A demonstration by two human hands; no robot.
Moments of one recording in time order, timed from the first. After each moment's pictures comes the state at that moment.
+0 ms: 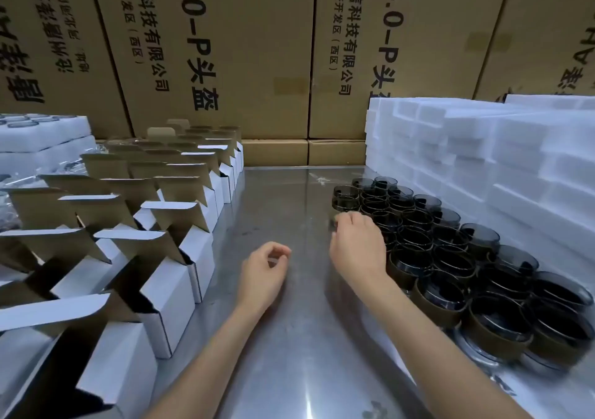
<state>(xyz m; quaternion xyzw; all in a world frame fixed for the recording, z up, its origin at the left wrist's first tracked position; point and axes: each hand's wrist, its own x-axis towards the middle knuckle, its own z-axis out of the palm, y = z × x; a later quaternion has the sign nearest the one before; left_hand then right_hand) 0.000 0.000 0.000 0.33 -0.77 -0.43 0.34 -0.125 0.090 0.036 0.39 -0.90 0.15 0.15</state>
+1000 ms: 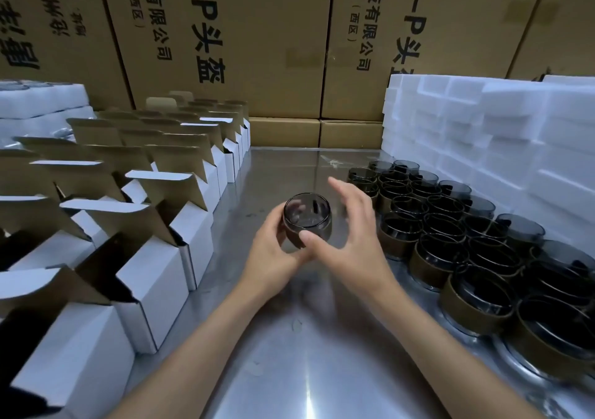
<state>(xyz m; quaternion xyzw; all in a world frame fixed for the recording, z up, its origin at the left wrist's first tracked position) -0.006 -0.003 -0.001 0.15 -0.72 -0.54 0.41 -0.097 0.094 0.021 0.51 -0.67 0.54 0.01</state>
